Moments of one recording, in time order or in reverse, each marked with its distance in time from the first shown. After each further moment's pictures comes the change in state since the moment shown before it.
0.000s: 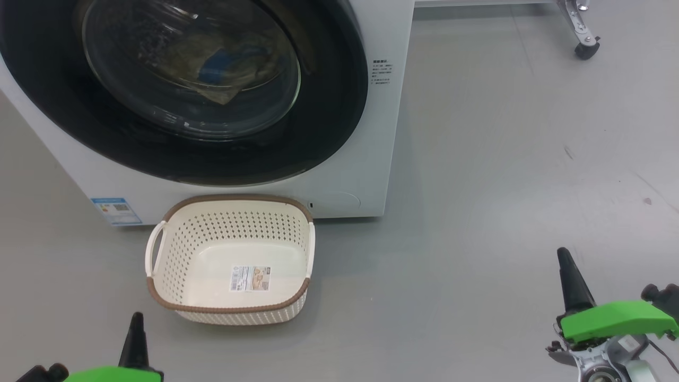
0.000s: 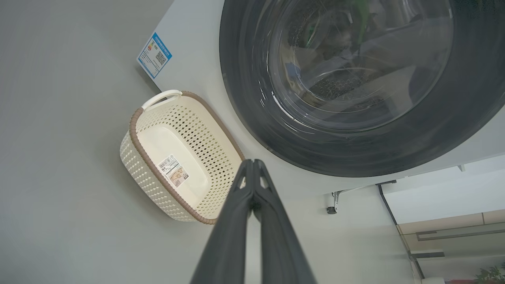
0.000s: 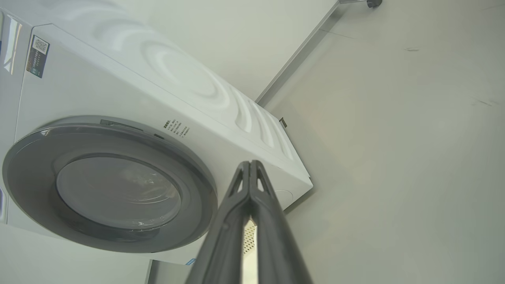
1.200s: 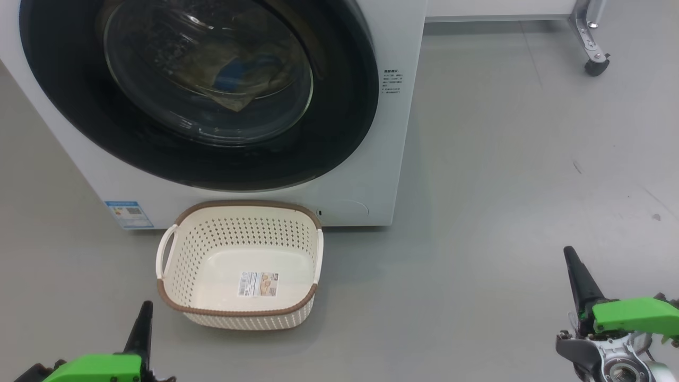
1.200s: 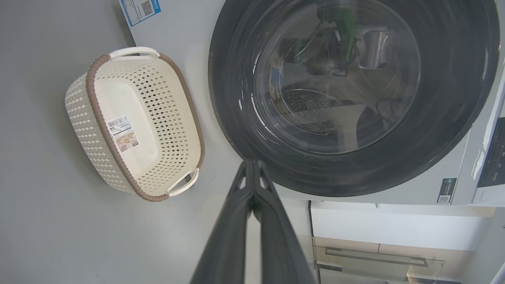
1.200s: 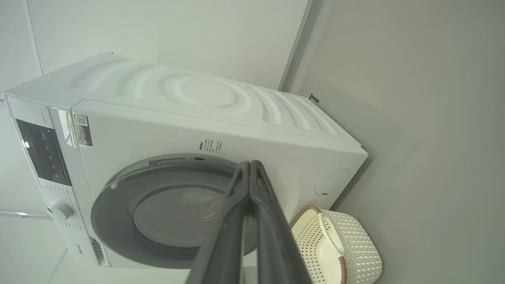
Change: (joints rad) left arm -0.047 0.000 0.012 0.008 -0.359 0.000 0.100; right arm -0.021 -0.003 -0.043 0.018 0.395 -0.001 0.099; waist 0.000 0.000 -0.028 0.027
